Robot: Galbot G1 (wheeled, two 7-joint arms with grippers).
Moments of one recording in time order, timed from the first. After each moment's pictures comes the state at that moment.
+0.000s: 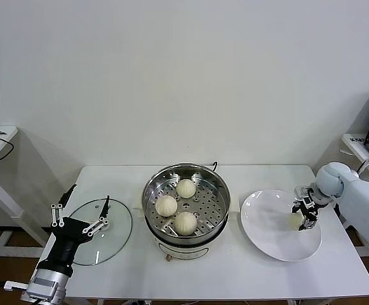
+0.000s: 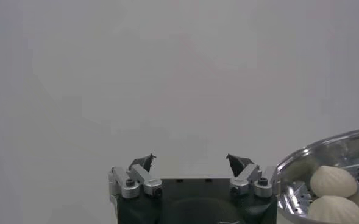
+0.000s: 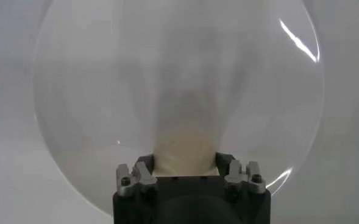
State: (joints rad) left arm 1.68 -1.41 -0.74 -2.36 0.17 0.01 0.19; right arm -0.18 0.67 -0.50 1.06 -0.33 -0.04 -1.24
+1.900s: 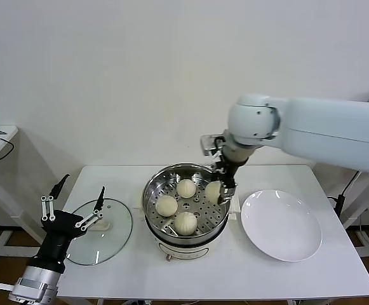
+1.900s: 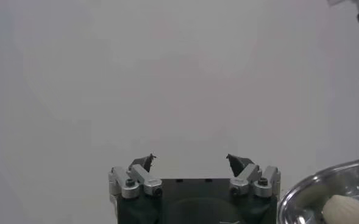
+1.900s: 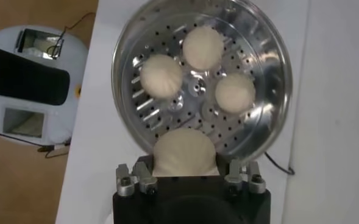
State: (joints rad) left arm 1.67 -1.38 -0.78 -2.42 0.12 0.01 0.19; right arm 0.83 0.97 -1.44 1.65 0.57 -0.69 -1.06
